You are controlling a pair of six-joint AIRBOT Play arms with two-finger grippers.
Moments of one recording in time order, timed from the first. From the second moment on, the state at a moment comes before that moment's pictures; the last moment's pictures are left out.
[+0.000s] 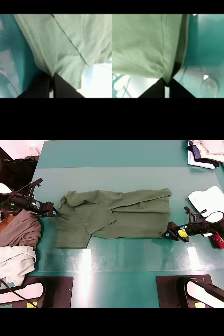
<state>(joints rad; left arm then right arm) 0.23 -1.37 1.12 0.96 -1.32 -1.13 -0.23 -1.14 0.63 -0.97 1.15 1.50</state>
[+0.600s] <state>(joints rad) 0.22 -1.10 1.12 0.82 -1.50 -1.17 -0.28 -0.81 0.91 -0.97 1.38 1.55</state>
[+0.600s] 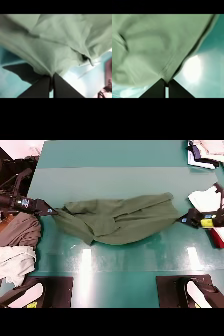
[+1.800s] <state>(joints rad) 0.13 -1.06 1.11 0.88 -1.44 -1.18 -0.09 -1.12 0.75 -0.97 1.16 1.44</state>
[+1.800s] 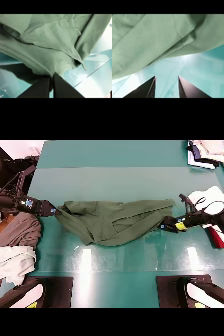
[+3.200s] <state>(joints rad) 0.13 -1.06 1.11 0.88 -1.45 -1.17 -0.10 -1.32 0.86 -1.04 1.12 1.46</state>
